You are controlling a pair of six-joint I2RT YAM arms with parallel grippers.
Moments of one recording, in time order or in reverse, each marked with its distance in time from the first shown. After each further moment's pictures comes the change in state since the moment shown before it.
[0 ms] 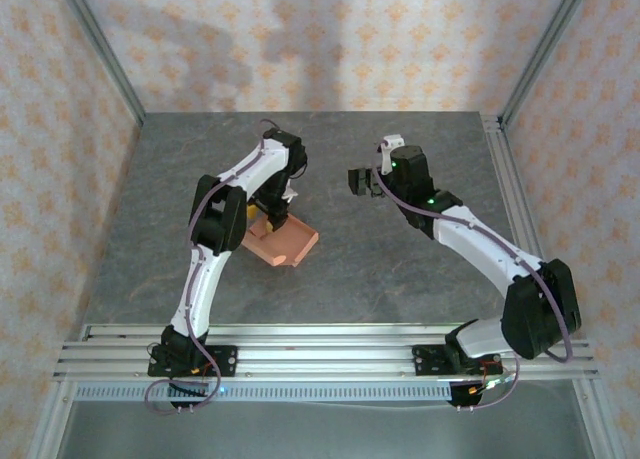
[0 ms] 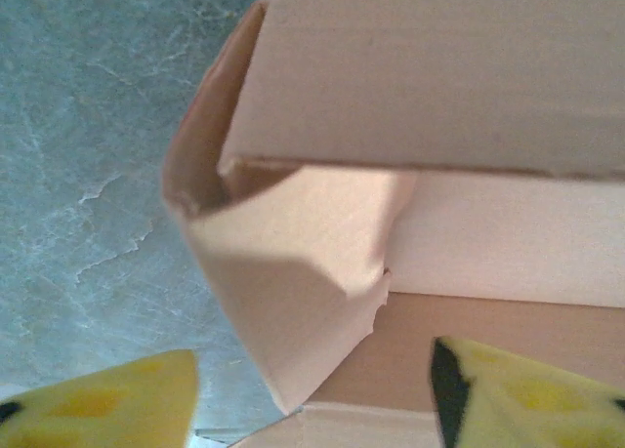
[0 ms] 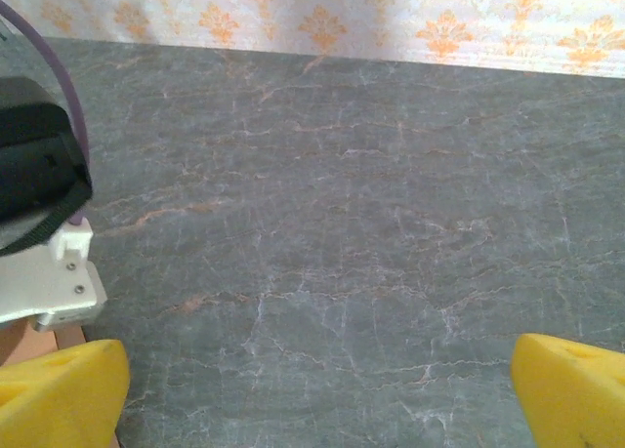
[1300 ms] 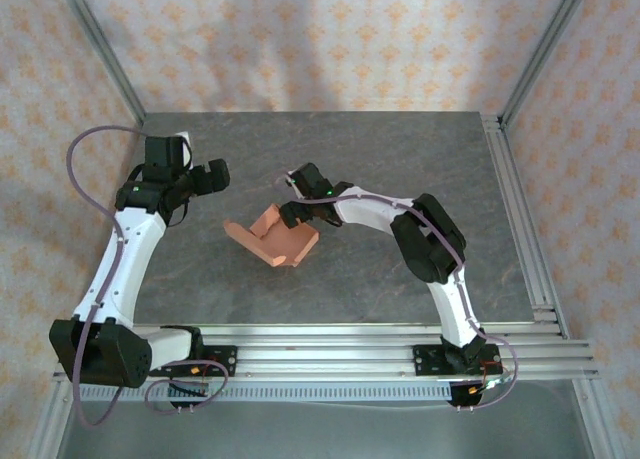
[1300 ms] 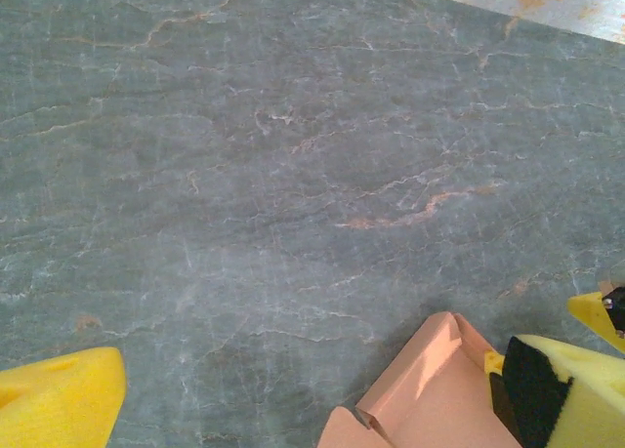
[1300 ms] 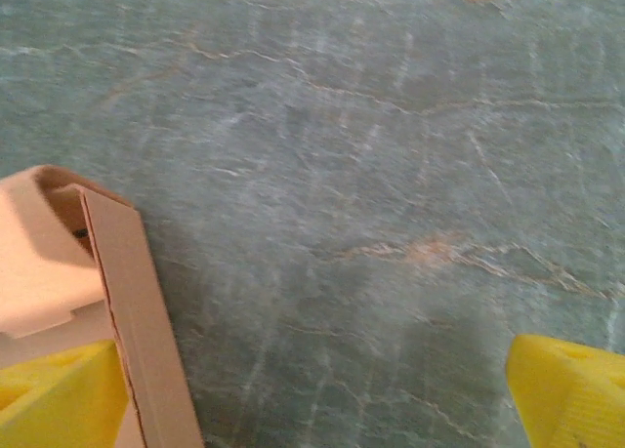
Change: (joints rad) left arm 0.374 -1.168 -0.908 0.953 0.155 -0.430; right arm 0.291 0.730 0.512 -0.201 0.042 -0.042
